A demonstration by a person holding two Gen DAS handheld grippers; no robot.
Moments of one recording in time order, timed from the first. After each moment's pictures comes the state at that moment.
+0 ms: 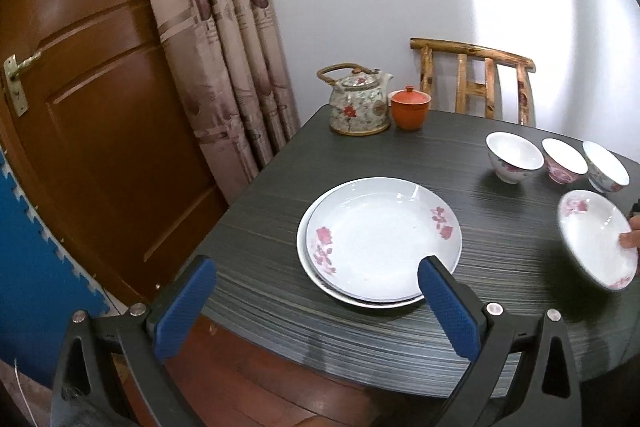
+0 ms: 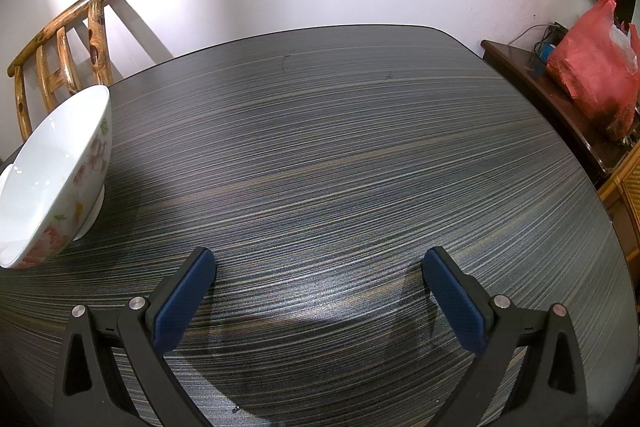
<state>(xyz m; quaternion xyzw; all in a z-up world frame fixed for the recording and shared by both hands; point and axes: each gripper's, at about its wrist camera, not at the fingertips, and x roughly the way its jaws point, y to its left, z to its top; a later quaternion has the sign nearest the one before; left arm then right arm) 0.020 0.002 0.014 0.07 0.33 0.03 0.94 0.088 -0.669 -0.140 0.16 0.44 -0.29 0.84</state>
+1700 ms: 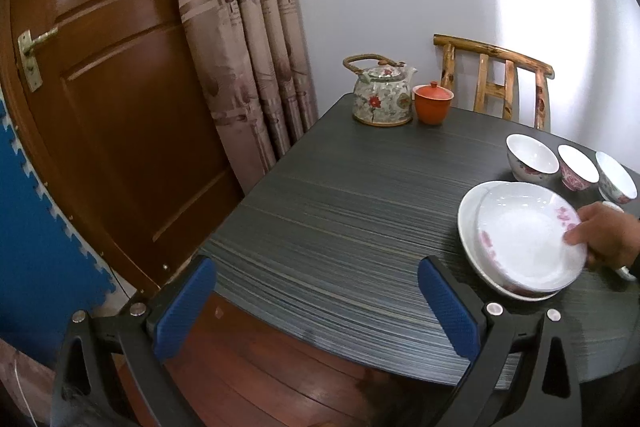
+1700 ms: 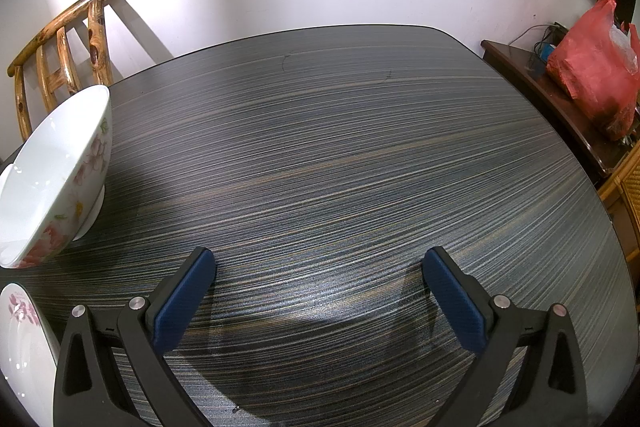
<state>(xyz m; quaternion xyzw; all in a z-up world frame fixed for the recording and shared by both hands) 0.015 0.028 0.017 0.04 0.35 0.06 0.93 0.087 -0.670 -0.141 0.16 0.44 -0.28 0.84</state>
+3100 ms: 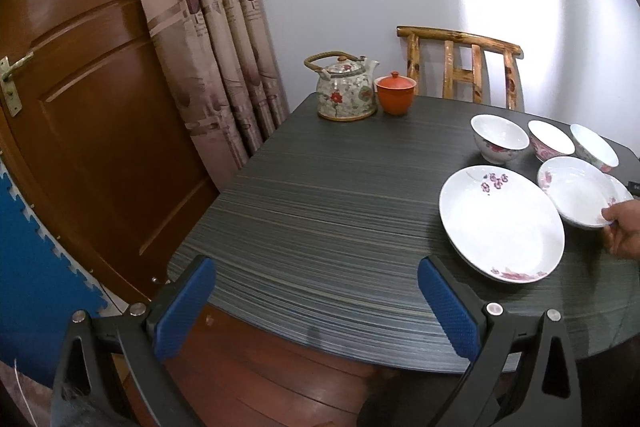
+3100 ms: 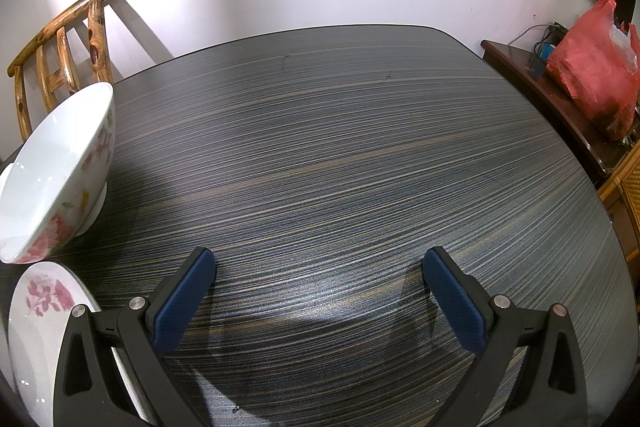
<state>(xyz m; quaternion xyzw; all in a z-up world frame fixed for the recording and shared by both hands) 0.005 -0.006 0.010 0.07 0.35 0.01 0.93 0.087 -0.670 -0.141 0.16 0.44 -0.28 0.84</state>
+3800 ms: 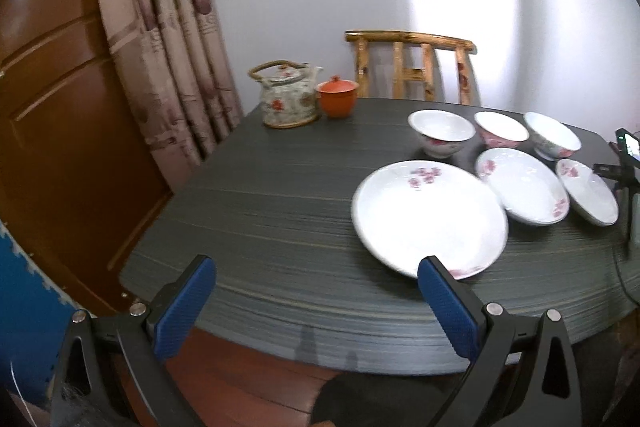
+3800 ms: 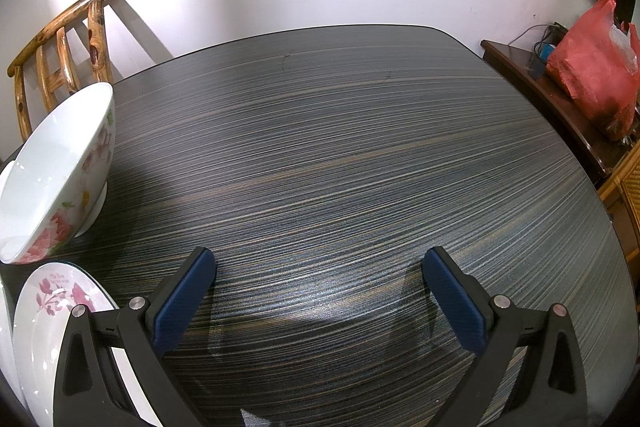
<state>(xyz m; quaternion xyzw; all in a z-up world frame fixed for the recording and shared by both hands) -0.009 -0.068 -0.001 0.08 0.34 -0.06 0.94 0.086 -0.671 -0.141 0.16 0.44 -0.28 0.84</state>
